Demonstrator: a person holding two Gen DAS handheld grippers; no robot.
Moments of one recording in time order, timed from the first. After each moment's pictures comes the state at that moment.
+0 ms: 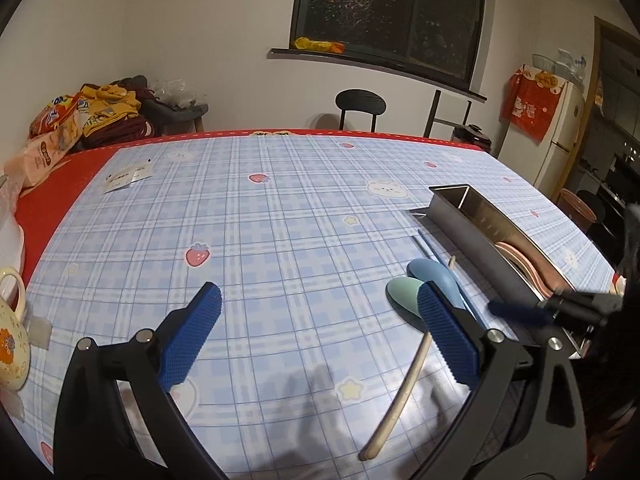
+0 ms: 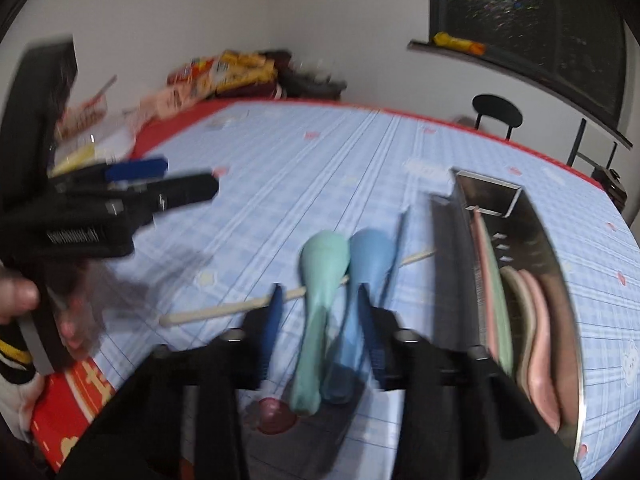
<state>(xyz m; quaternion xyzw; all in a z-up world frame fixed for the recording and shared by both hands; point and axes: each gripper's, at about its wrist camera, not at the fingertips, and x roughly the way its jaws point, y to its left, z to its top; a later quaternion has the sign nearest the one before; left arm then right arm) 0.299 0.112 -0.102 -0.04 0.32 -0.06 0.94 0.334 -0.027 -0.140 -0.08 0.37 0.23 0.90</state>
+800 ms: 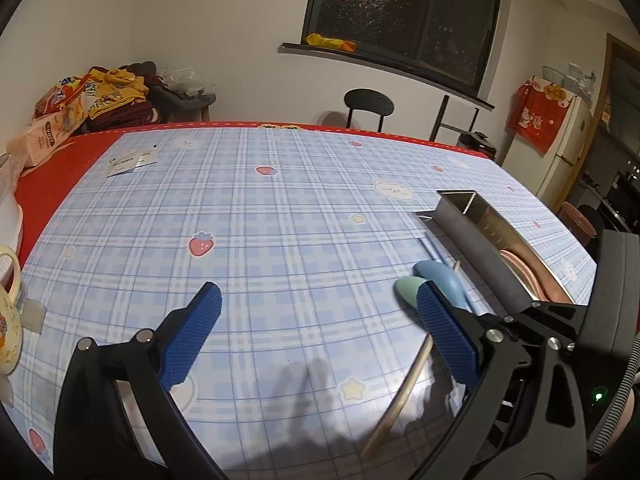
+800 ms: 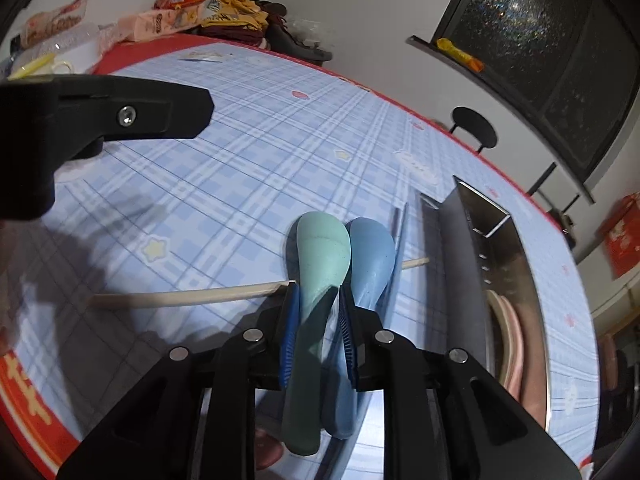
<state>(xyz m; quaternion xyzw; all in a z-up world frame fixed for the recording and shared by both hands) 0.301 0.117 -0.105 -0.06 0.33 -0.05 0.94 0.340 0.021 -0.162 -0.24 0.38 0.14 0.89</state>
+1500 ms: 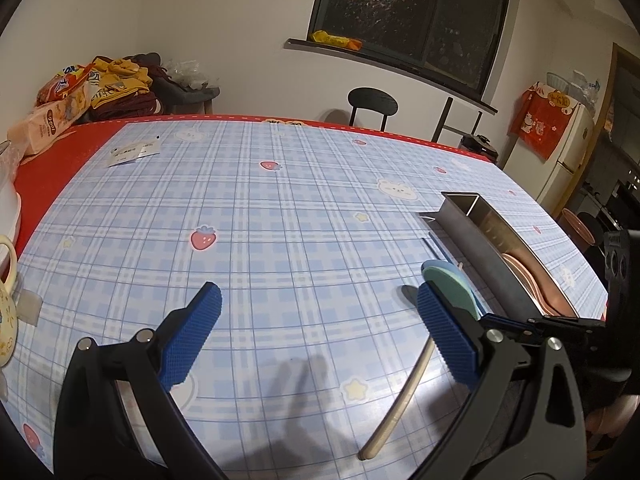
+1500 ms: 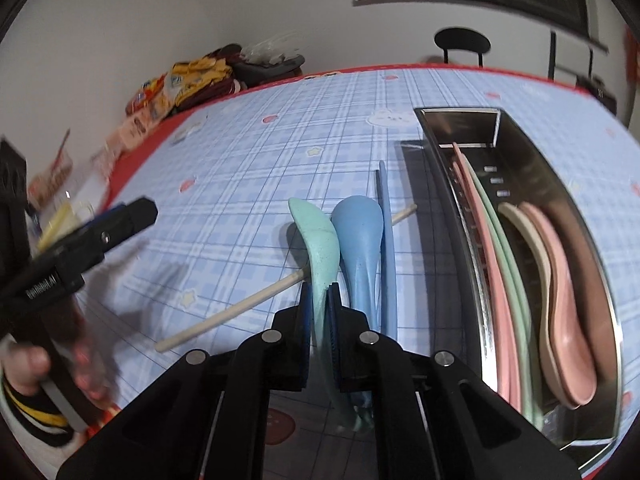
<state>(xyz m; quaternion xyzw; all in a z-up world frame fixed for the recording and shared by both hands) 0.302 0.123 -0.108 -0.08 0.34 -0.05 0.94 0.356 -0.060 -0.150 0.06 0.44 0.19 0.88</state>
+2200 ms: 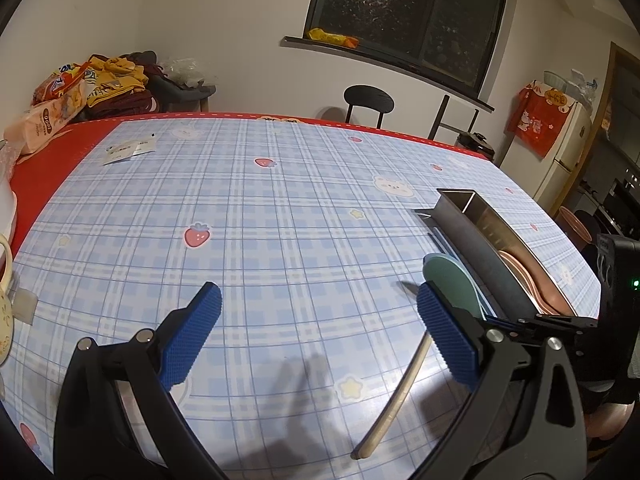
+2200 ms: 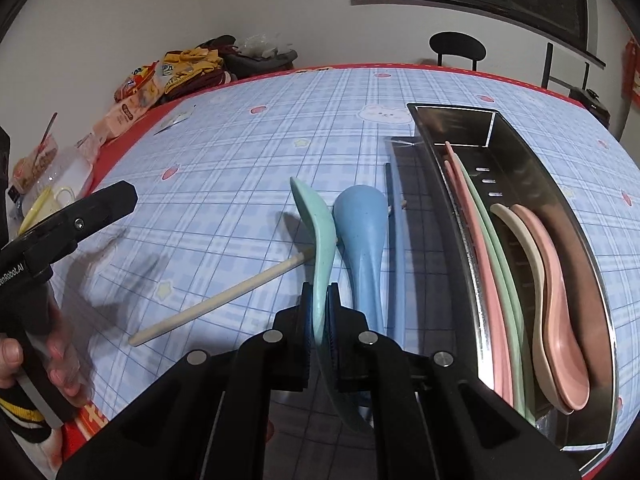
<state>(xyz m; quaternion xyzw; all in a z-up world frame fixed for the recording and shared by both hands) 0.301 0.121 -0.109 -0.08 0.34 -0.06 0.94 0.358 -0.050 -0.158 0.01 0.43 0.17 0.88</state>
